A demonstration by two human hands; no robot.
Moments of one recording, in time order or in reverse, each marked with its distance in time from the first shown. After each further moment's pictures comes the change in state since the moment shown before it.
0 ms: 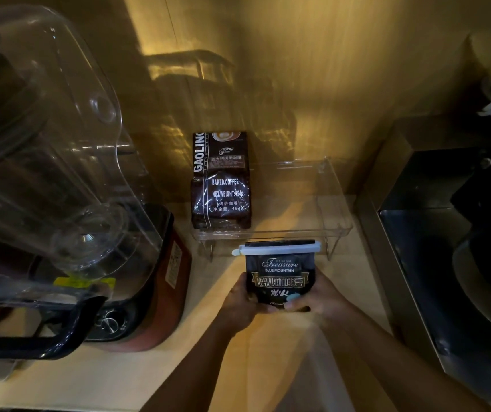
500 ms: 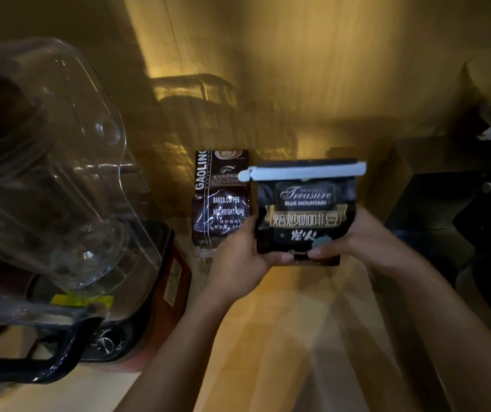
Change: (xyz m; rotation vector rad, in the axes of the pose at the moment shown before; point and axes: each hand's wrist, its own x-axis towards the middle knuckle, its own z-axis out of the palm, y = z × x) left_hand -0.027 0.152 -0.028 0.363 0.278 0.473; right_hand -0.025 -0.154 -0.060 -0.171 -0.019 -0.345
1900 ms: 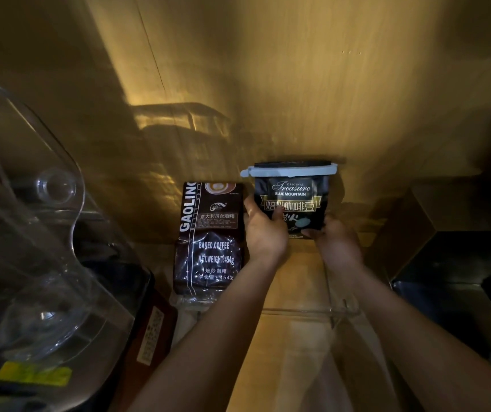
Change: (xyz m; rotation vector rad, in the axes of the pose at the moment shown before) left_hand 0.148 0.014 0.061 -0.328 0.333 -0.362; right_hand 0.145 0.078 -0.014 -0.516 0.481 0.153
